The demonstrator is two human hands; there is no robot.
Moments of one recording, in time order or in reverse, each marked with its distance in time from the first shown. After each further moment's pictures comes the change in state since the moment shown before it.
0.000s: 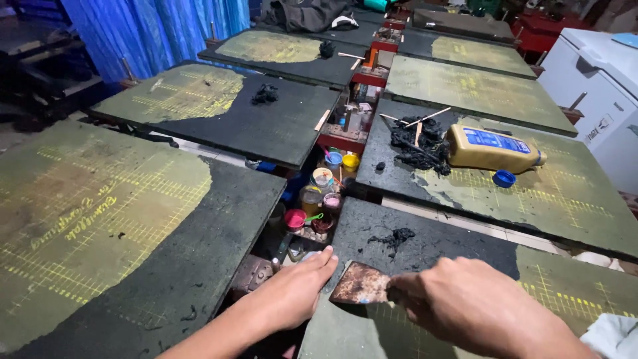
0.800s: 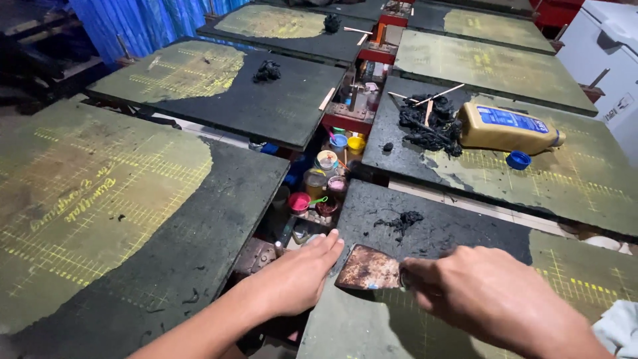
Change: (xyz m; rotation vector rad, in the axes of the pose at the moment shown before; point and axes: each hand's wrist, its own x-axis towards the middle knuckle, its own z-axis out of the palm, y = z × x) left_hand -0.008 0.013 -0.016 0.006 -0.141 -0.054; right_hand 0.001 0.001 0.008 -0.009 -0.060 0.135
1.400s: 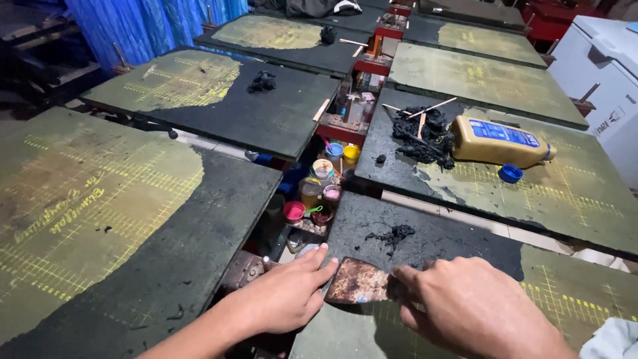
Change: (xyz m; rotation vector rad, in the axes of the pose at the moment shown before) left_hand 0.002 -0.004 -0.002 -0.048 -0.012 0.040; right_hand 0.010 0.001 0.003 -0.072 0.088 -0.023
